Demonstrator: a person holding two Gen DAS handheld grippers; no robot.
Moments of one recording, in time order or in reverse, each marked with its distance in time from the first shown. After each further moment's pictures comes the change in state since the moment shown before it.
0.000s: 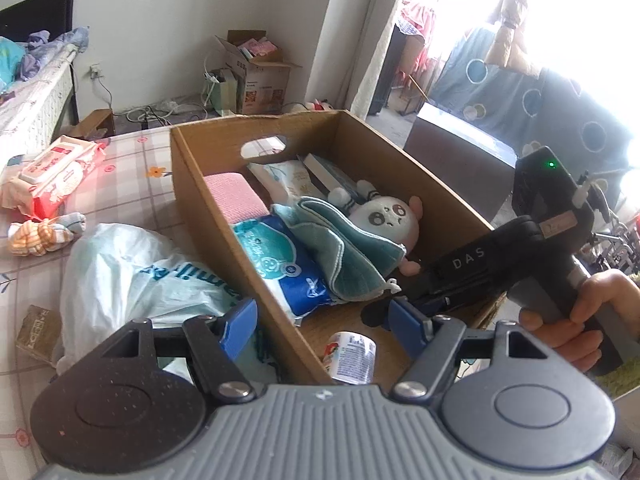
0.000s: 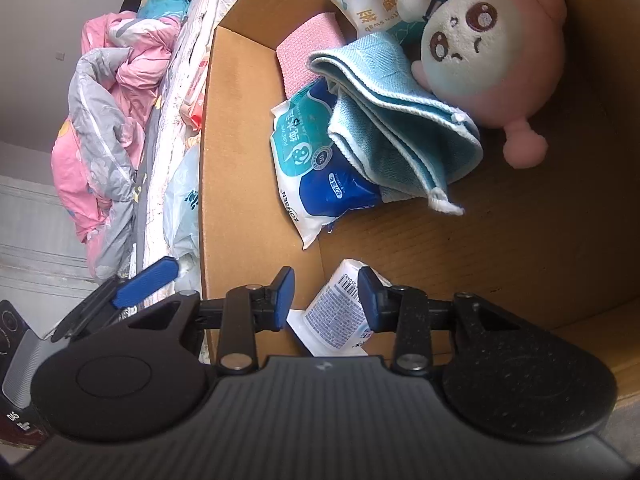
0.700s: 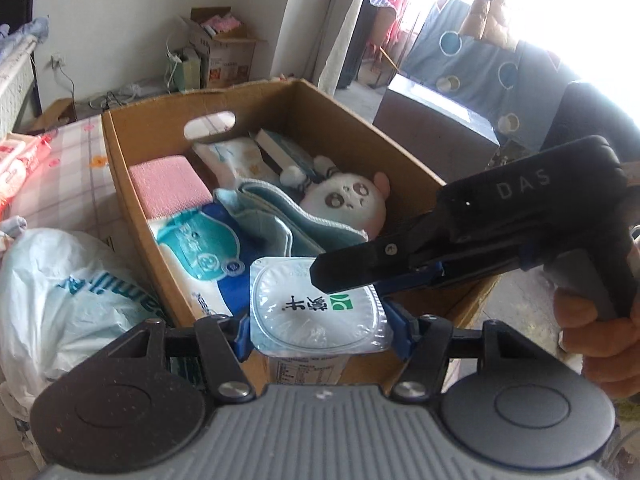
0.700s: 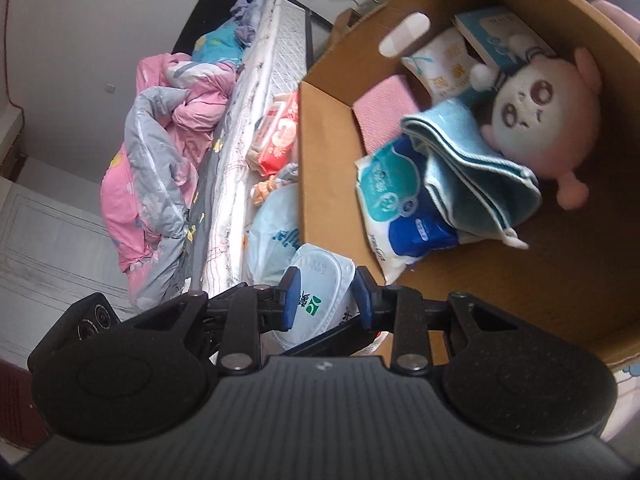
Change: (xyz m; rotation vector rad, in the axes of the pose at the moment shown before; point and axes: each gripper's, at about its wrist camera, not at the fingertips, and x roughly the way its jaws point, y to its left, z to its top) left arm 0.069 -0.025 0.012 0.052 0.119 -0.097; right arm -0.049 0.024 -0.005 -0.005 -0.154 0.139
